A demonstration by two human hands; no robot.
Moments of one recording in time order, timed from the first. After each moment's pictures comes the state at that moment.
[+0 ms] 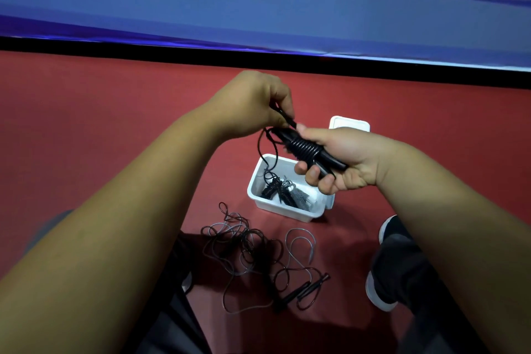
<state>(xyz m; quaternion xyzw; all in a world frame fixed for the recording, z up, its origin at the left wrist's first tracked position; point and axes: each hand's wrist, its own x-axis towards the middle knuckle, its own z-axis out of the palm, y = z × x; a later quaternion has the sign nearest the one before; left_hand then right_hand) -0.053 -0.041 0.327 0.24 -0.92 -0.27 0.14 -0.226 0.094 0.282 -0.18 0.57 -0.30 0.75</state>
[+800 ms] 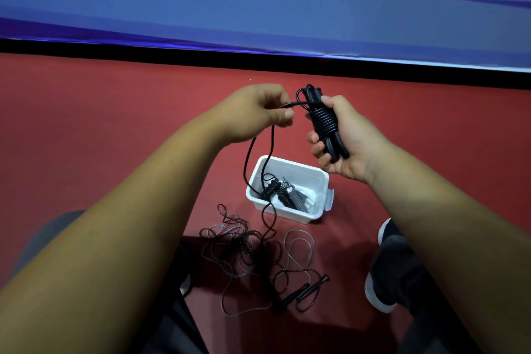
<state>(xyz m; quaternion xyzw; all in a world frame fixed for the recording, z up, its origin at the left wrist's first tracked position) -0.059 -0.043 0.304 0.30 -0.83 -0.45 0.12 -0.232 0.084 0.281 -0.13 0.61 -0.51 0.60</state>
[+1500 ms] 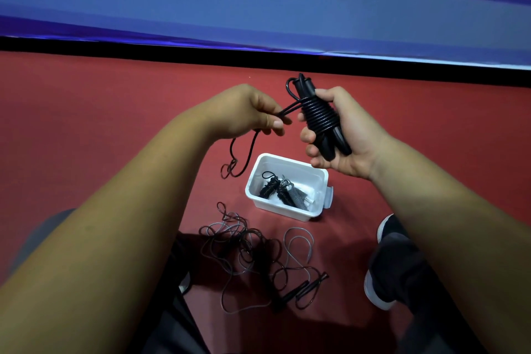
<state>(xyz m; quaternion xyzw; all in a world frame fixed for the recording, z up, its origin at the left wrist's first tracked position) -0.048 -0.052 0.310 0.27 -0.87 -0.41 0.05 -0.227 0.094 0.300 -0.23 0.56 -0.49 0.64</state>
